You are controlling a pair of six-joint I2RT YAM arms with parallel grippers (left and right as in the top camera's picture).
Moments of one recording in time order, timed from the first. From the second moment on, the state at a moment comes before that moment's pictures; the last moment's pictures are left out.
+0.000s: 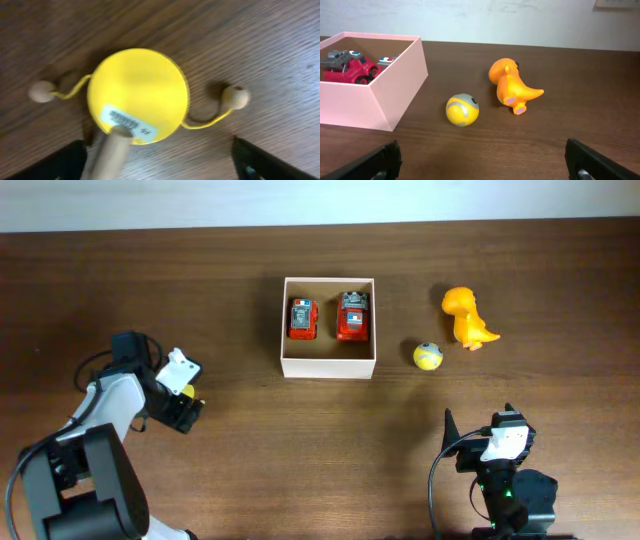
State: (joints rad) left arm 0.25 1.74 0.94 -0.62 0.06 0.76; right arm -0.02 0.01 0.10 -0.32 -0.06 -0.04
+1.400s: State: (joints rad) left arm 0.25 1.75 0.93 -0.57 0.36 0.69; right arm -0.02 0.01 0.10 -0.32 -0.06 -0.04
